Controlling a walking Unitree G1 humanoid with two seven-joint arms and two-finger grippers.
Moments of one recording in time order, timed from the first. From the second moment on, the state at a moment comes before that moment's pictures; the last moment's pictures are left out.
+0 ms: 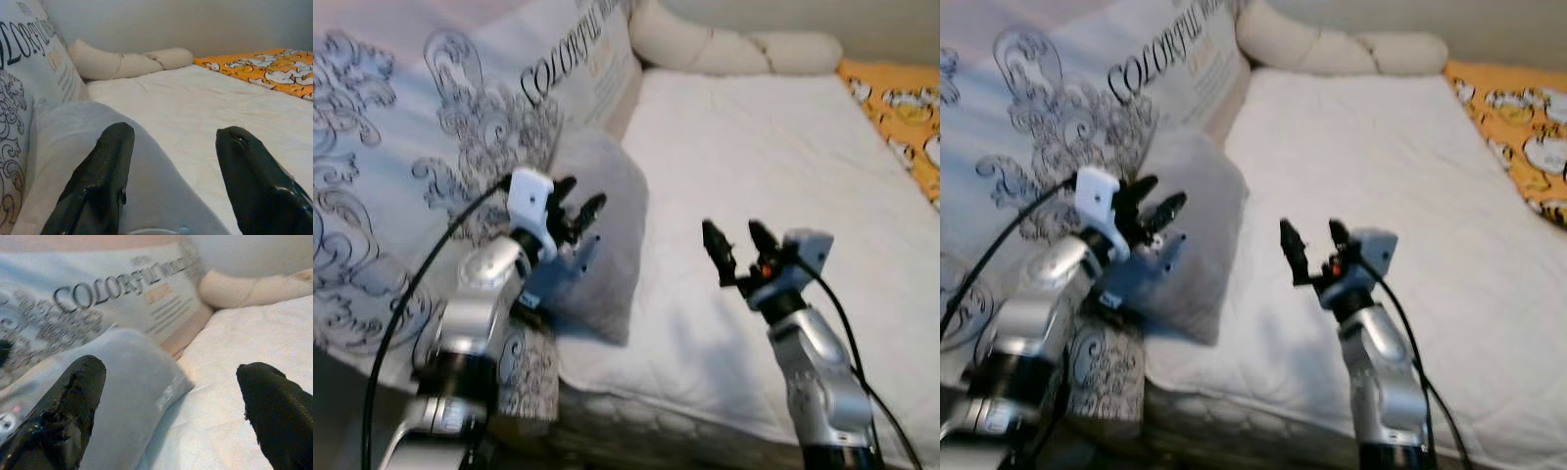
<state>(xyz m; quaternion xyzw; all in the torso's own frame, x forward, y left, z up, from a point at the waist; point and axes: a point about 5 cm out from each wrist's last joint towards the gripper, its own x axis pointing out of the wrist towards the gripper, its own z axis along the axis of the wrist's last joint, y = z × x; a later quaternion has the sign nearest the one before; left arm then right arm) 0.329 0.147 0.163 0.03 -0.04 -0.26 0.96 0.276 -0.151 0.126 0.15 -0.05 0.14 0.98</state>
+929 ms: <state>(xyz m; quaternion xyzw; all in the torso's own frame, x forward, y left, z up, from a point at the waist) 0.280 0.186 0.121 0.03 0.07 -0.09 0.99 0.278 -0.140 0.106 0.16 0.00 0.09 0.98</state>
